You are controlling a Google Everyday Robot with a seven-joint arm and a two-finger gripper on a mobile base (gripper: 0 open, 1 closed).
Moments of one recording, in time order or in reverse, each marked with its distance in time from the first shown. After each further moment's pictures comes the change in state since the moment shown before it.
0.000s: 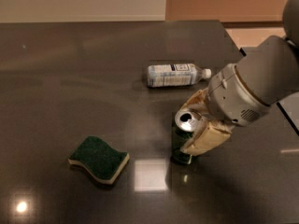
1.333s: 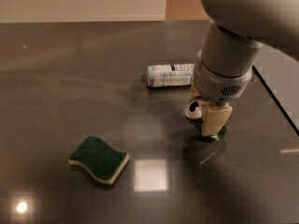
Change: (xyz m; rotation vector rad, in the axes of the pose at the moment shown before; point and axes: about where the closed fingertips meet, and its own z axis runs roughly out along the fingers) arm 0.045 -0.051 -0.011 -0.004 0.535 -0.174
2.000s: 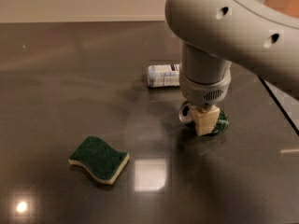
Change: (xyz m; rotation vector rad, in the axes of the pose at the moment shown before) arm -0.005 -0.012 0.026 -0.027 0.120 -0.081
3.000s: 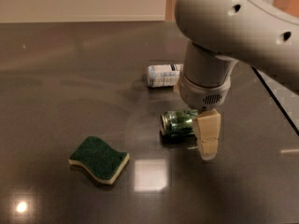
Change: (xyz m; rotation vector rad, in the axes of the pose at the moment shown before) arm -0.016 0.008 0.004 -0.026 -0.110 0.036
